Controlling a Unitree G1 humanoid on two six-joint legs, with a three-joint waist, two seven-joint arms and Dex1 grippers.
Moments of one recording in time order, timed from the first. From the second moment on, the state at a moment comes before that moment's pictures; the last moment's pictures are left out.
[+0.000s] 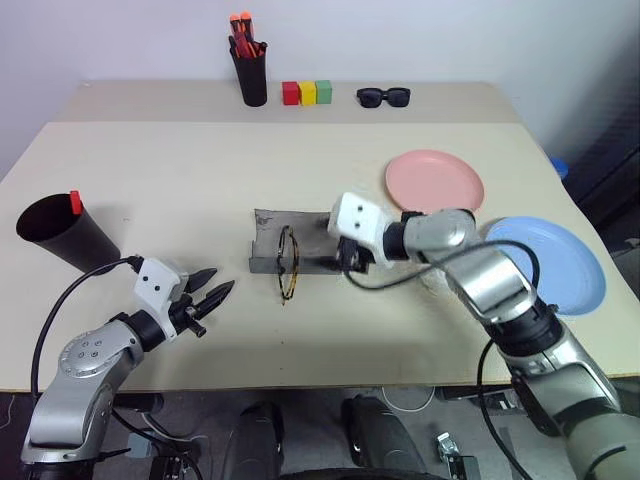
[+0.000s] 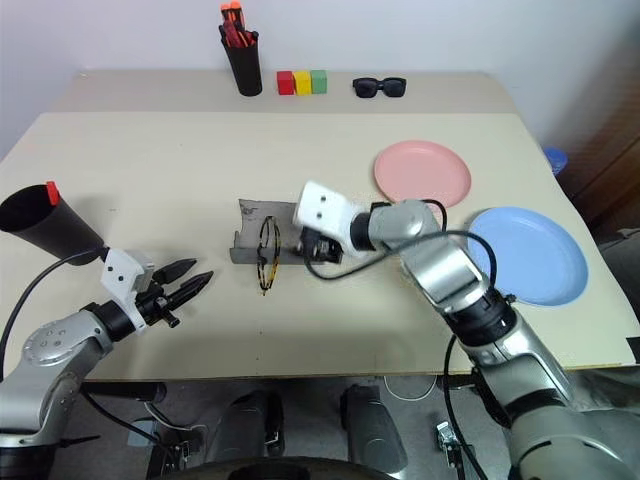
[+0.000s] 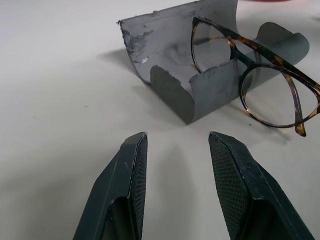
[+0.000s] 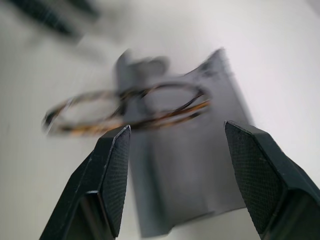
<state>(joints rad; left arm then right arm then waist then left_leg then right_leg) 0.14 0.59 0.22 -0.37 -0.41 0.37 -0.66 -0.68 -0.56 0.46 -0.26 0.06 0.55 0.87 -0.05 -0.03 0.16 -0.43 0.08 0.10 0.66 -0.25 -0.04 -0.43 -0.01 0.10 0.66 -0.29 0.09</state>
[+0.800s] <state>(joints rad) 0.14 0.58 0.21 -0.36 -0.40 0.37 -0.67 -0.61 -0.50 0.59 0.11 -0.46 -0.40 0.62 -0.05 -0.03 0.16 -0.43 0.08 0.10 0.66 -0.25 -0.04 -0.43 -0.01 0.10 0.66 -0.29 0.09</state>
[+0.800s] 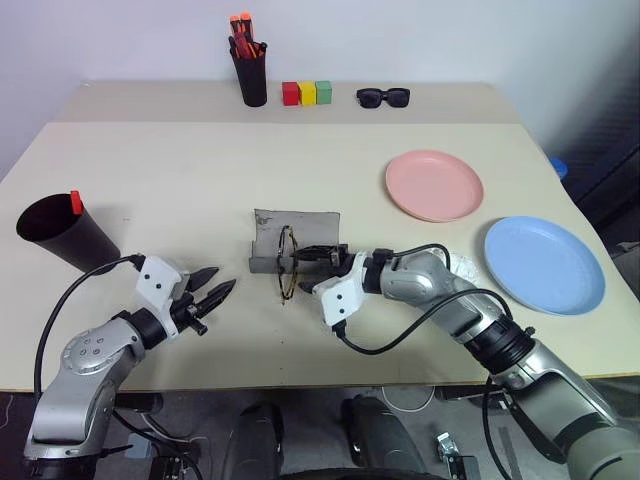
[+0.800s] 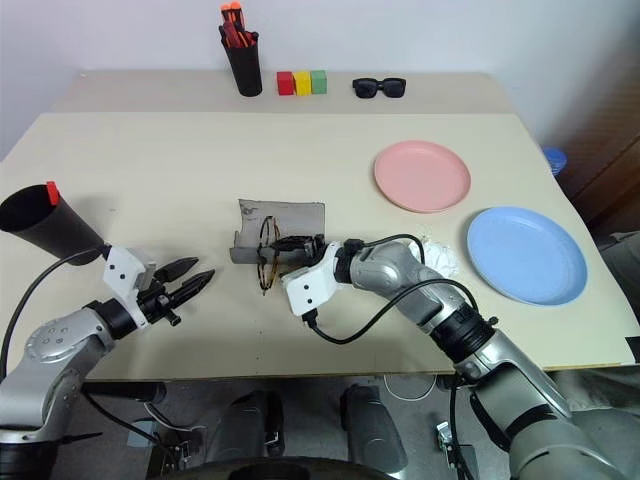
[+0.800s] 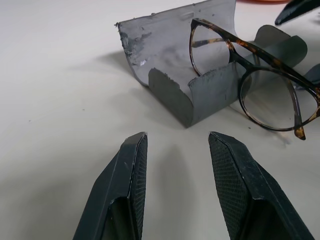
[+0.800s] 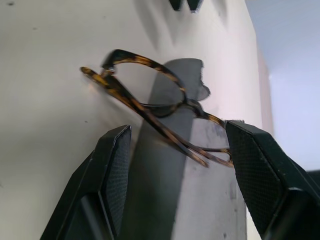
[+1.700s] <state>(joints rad) 0.14 0.58 0.21 -0.37 -0.41 0.37 -0.66 -0.65 -0.41 0.55 0.24 -0.63 -0.67 0.35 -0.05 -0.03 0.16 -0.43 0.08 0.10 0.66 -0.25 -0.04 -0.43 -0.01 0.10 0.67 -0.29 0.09</state>
